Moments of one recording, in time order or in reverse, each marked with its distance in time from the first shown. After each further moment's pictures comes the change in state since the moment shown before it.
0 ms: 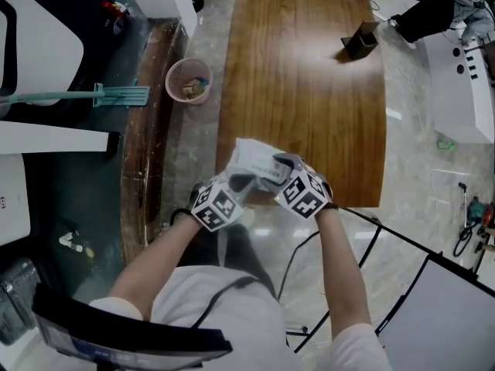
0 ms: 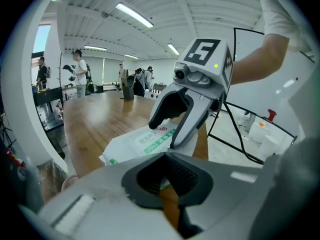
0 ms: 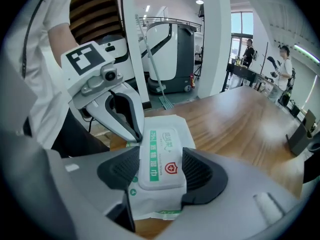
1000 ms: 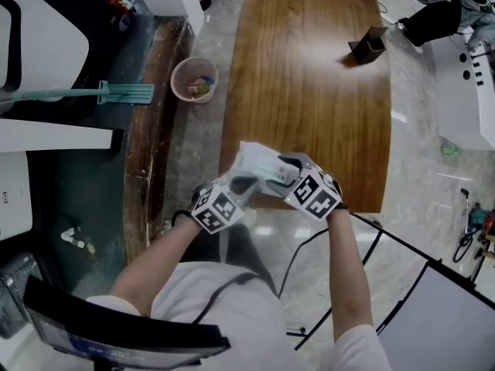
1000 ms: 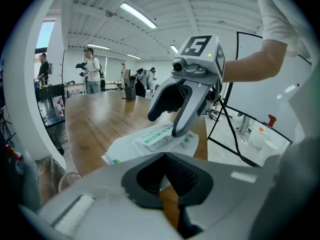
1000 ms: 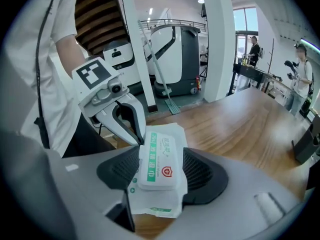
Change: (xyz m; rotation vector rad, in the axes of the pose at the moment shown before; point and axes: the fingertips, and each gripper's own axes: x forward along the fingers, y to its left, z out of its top) left arm -0.005 -0.002 0.006 -0.036 -0.015 -0.006; right arm -0.025 -0.004 0.015 -0.018 -0.022 0.092
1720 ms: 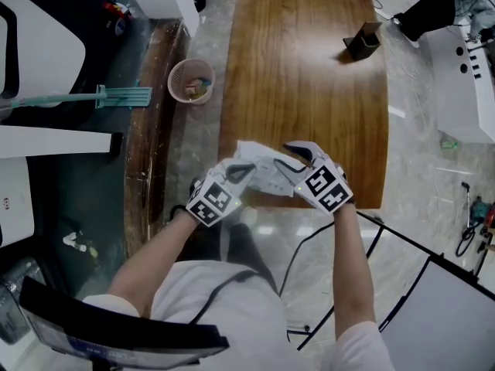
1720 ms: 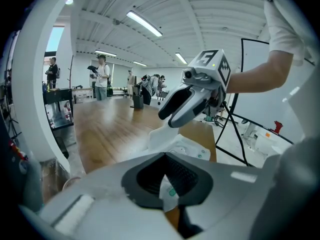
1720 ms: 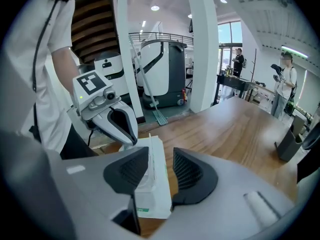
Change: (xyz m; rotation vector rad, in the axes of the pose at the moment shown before) left arm -0.012 0.033 0.032 -0.029 -0.083 0.057; right arm -0.033 -0.041 0.025 0.046 -0.140 -0.129
